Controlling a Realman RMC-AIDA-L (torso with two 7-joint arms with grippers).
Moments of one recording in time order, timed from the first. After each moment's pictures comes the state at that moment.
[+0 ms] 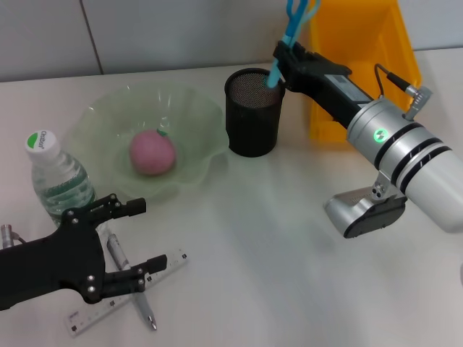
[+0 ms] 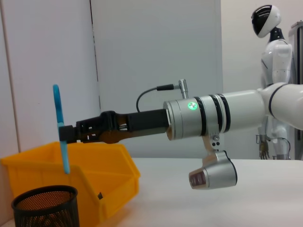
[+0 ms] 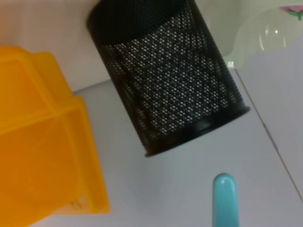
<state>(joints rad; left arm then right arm) -0.35 -2.07 0.81 0.58 1.79 1.74 -0.86 0.27 2.09 -1.97 -0.98 -2.92 0.45 0.56</state>
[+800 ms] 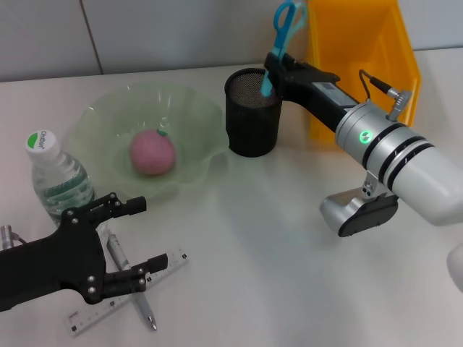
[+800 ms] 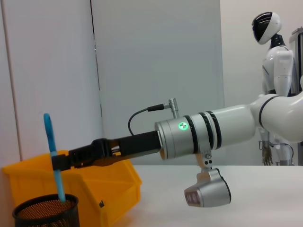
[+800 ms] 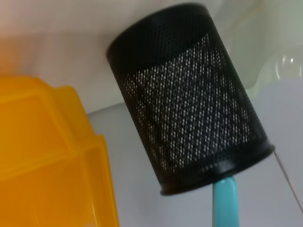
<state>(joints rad) -0.35 -2.07 0.81 0.56 1.77 1.75 -0.83 0.37 2.09 -1.97 -0.84 -2.91 0.47 0.56</state>
